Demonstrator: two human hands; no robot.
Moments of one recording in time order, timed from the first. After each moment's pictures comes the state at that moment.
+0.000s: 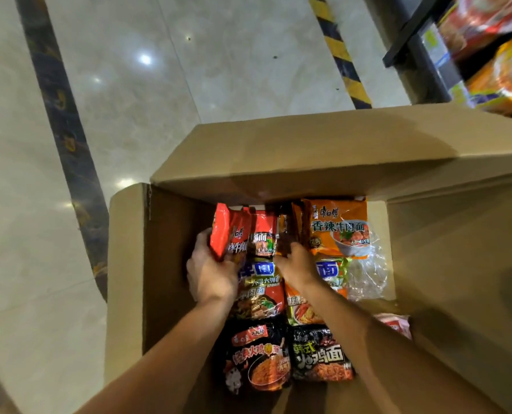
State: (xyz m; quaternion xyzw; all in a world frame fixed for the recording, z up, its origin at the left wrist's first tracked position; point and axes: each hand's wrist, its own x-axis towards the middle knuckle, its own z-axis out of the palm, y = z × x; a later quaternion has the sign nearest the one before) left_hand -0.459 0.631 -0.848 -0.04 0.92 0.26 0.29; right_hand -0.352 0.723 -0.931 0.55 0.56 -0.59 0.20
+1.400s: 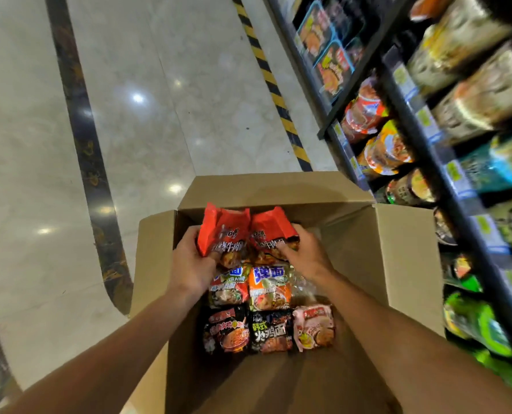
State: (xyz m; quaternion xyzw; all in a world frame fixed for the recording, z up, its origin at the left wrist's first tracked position) left_hand -0.442 0.637 -0.616 0.10 0.84 0.39 0.36; right_hand -0.285 0.809 -0.692 0.46 0.73 -0.49 0.06
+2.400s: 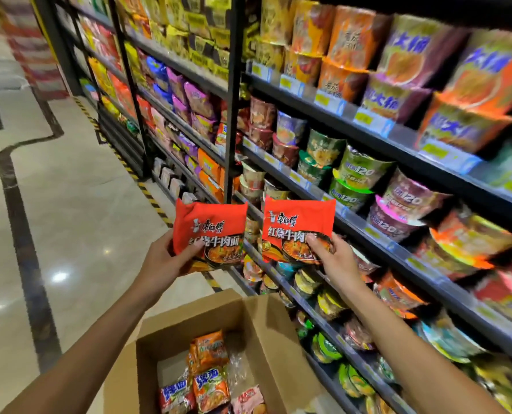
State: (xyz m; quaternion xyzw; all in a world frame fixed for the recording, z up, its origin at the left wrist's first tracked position) left_hand -0.334 0.668 -0.043 0.38 0.64 0.56 0.36; right_hand -0.039 0.801 -0.036 0.48 0.64 -0.47 -0.37
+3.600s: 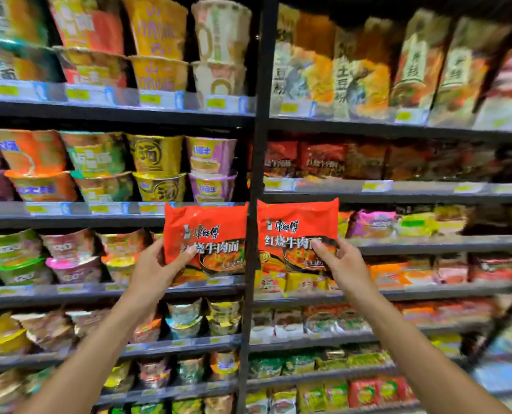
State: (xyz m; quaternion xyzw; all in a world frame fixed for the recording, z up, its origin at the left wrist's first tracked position) left_hand 0.210 0.635 0.111 0.67 0.30 0.47 0.49; right_hand 0.491 0.463 0.128 0.63 0.42 -0.18 -0.63
